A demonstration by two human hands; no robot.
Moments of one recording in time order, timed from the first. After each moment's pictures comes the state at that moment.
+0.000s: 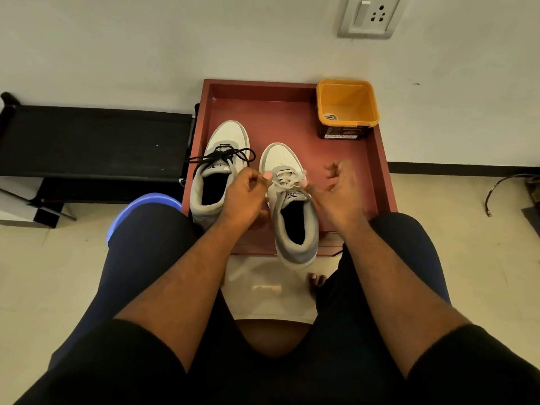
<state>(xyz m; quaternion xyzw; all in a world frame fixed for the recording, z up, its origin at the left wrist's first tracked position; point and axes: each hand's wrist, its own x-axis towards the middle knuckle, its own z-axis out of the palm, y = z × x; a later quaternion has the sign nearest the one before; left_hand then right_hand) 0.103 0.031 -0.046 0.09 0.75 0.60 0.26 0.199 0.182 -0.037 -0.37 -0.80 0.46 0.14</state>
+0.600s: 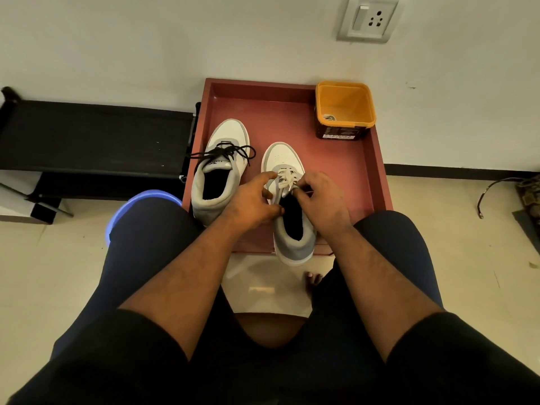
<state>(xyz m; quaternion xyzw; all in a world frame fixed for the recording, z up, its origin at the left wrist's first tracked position) 0.104 0.022 -0.053 0.23 0.80 0.46 0.31 0.197 0.161 -0.035 -0.23 -0.92 0.30 0.11</state>
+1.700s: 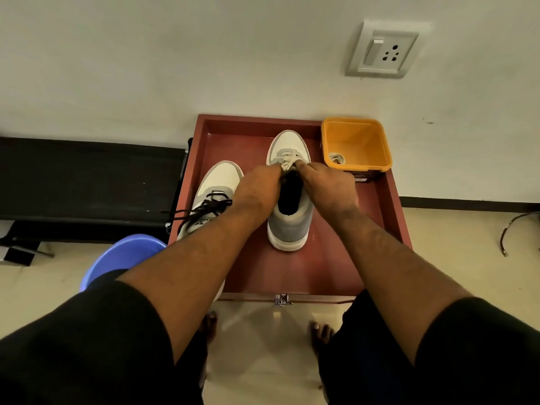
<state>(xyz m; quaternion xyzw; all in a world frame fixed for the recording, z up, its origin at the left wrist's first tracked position) -0.006 0.128 -0.043 0.33 0.92 0.20 0.11 0.075 0.258 -0.059 -0.11 -0.99 -0.04 0.11</state>
